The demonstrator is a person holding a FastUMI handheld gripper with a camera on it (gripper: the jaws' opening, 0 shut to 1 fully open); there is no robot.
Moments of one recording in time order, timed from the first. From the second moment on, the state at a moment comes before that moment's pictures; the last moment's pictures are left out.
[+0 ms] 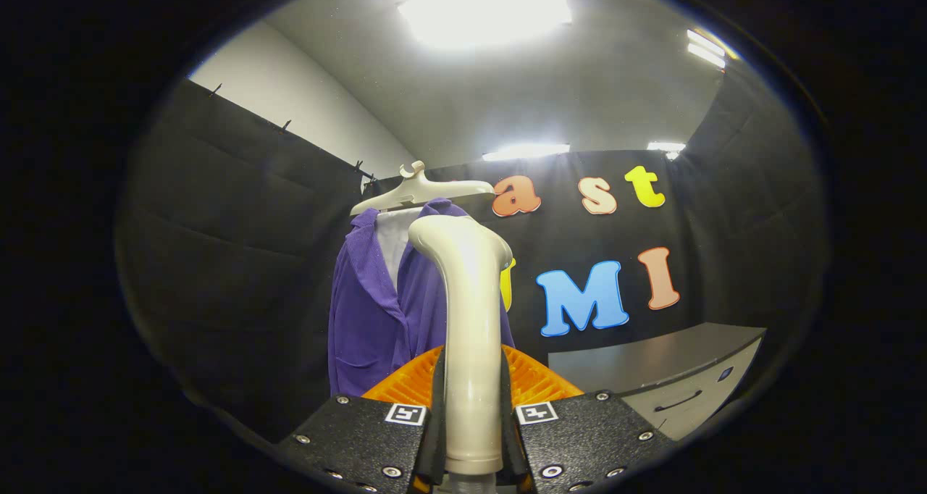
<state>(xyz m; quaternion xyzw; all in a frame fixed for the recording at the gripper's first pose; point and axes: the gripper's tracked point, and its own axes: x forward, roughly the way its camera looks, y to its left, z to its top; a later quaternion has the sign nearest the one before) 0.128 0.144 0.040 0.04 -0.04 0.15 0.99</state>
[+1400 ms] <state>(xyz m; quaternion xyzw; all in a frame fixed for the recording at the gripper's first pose) 0.196 0.243 -0.075 0.02 0.10 0.18 0.98</state>
